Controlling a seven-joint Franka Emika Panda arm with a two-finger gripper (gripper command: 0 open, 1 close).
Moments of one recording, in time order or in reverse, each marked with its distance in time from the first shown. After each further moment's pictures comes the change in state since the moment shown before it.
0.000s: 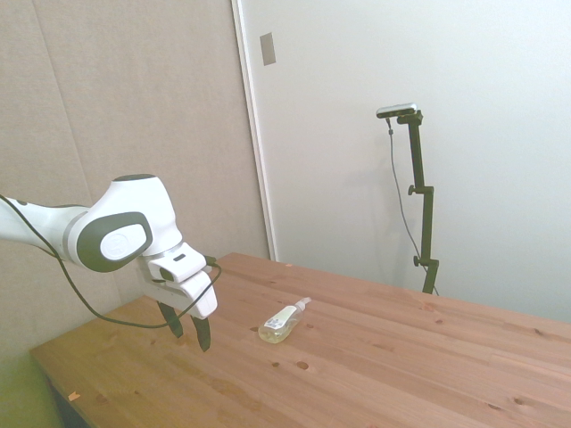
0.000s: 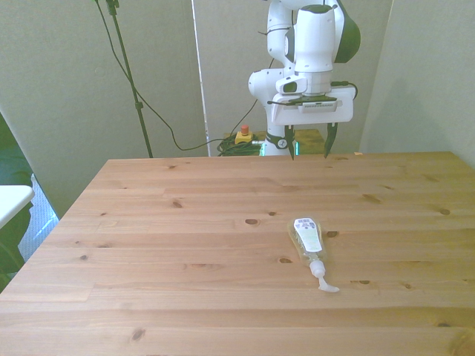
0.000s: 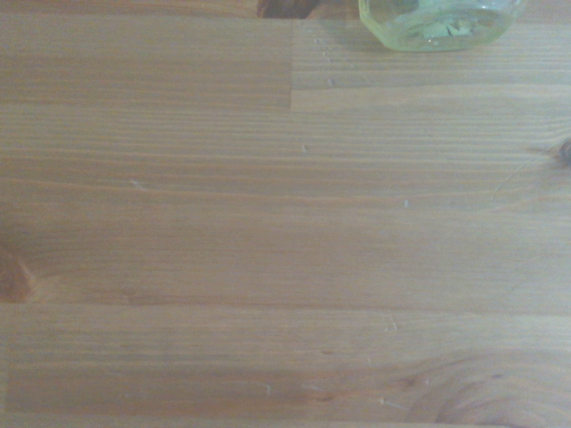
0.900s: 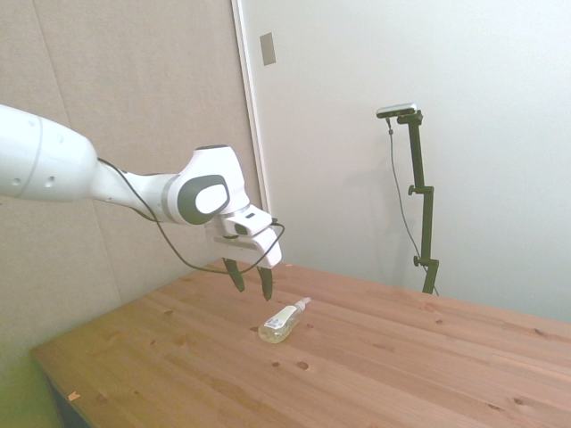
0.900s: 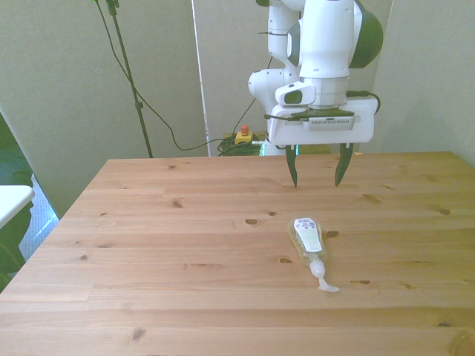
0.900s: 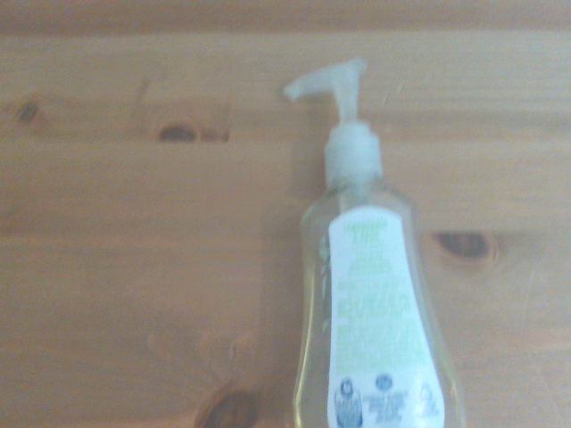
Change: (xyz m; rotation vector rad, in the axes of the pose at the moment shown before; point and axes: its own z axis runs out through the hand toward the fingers) arm 0.149 -0.121 -0.006 0.008 0.062 0.038
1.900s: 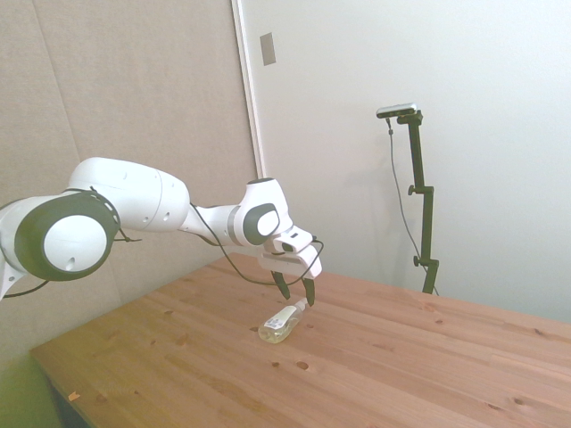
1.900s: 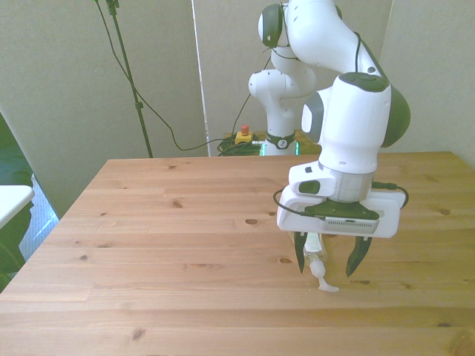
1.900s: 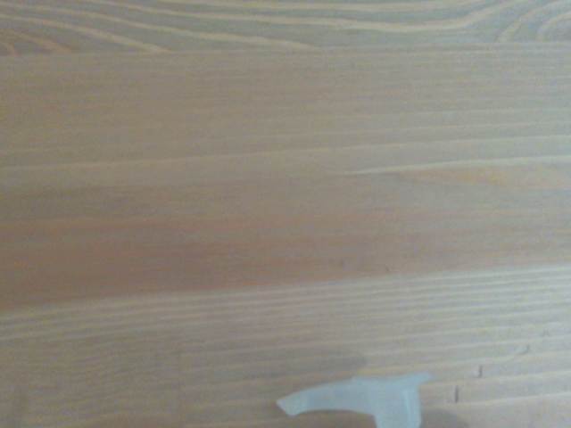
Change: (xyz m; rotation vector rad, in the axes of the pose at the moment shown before) arm 0.067 -0.088 0.115 -0.037 0.054 0.052
